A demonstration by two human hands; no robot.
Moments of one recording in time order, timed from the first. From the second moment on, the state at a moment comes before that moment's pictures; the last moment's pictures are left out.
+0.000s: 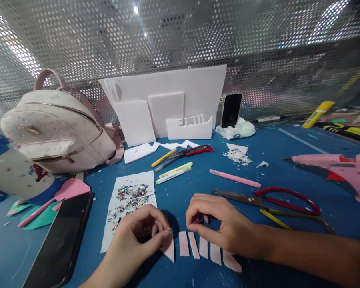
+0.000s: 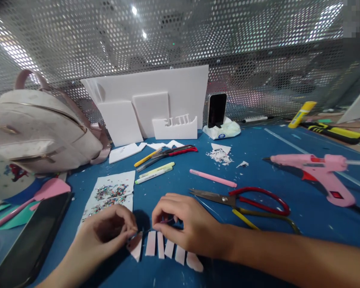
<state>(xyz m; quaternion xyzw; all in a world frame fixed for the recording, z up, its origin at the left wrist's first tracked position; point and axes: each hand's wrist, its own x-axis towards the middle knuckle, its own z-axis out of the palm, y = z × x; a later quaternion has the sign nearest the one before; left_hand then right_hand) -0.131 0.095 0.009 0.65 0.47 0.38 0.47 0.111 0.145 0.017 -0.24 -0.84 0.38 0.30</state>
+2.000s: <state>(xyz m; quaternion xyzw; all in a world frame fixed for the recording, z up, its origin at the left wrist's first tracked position) -0.123 0.073 0.010 0.67 0.42 0.46 0.41 0.111 0.145 0.015 -0.14 -0.86 0.33 0.36</state>
